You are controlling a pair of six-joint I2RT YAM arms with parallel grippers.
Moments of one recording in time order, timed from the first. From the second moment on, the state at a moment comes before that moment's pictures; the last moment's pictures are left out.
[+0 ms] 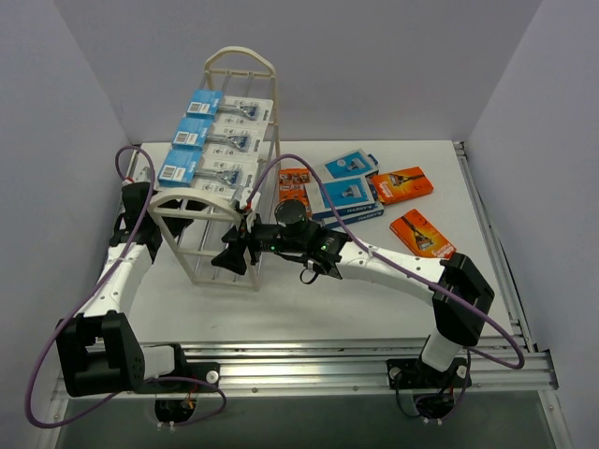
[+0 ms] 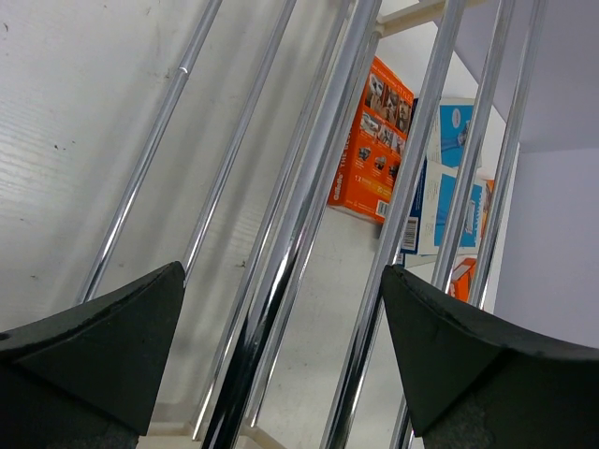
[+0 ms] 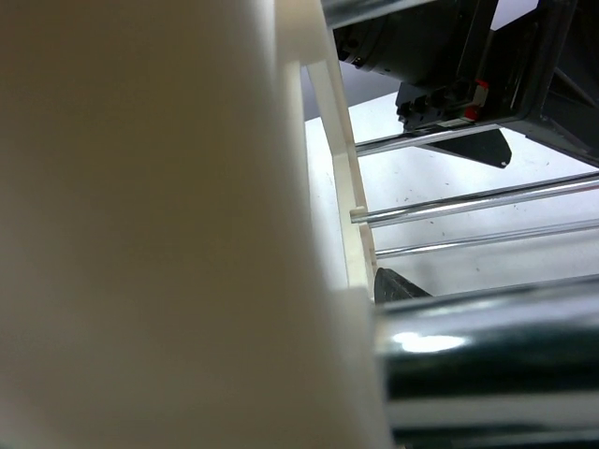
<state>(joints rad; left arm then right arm) 0.07 1.28 0.89 -0.16 0.32 -0.75 1.01 1.66 1.23 0.29 -0.43 0.18</state>
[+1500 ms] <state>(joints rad) 0.31 0.96 0.89 -0.38 0.21 -0.58 0.72 1.25 0.86 0.15 -0.33 0.16</state>
